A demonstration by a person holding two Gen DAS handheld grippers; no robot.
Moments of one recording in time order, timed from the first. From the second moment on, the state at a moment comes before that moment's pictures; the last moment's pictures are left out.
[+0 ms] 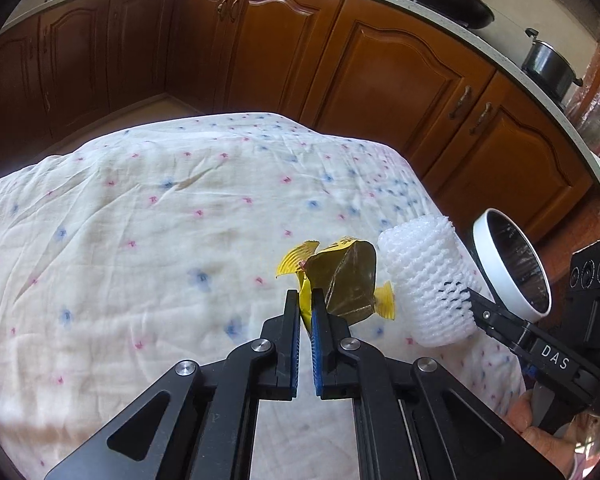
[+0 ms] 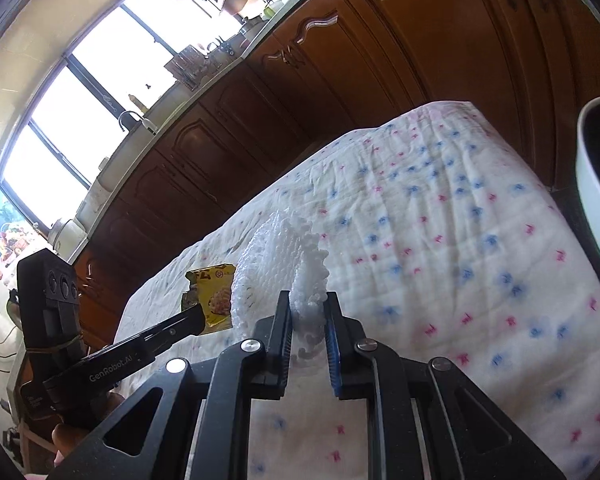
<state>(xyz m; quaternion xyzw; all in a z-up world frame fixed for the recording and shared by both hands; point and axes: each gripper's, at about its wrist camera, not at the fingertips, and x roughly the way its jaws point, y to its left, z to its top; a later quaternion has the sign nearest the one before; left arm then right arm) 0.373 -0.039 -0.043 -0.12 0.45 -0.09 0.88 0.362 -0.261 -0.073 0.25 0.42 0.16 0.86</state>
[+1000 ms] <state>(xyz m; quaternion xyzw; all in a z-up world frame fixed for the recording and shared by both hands) 0.322 -0.175 -0.004 -0.02 0.43 -0.21 0.88 0.244 -0.378 -0.027 0.27 0.35 0.04 0.90</state>
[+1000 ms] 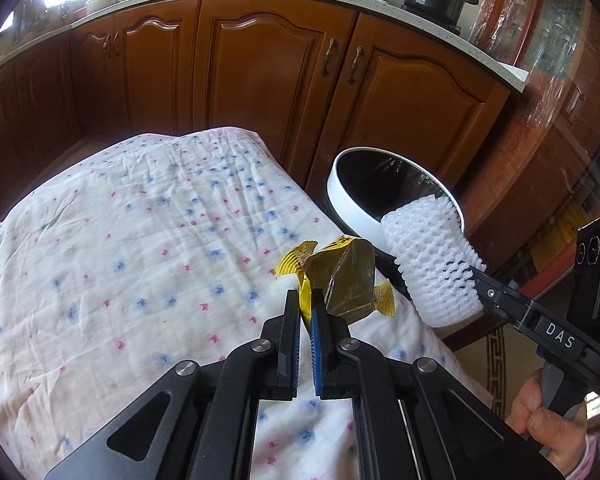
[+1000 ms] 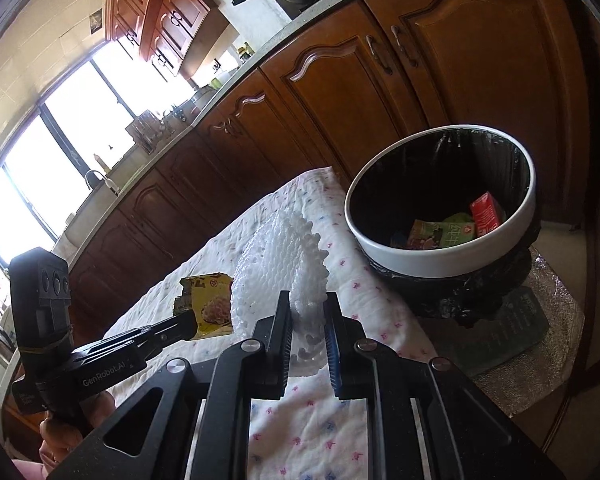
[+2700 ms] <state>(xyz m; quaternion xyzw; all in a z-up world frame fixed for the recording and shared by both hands) 0.442 -0.342 -0.028 0.09 0.45 -0.25 0.85 0.318 -0.495 -0.029 0.22 0.39 -0.06 0.89</state>
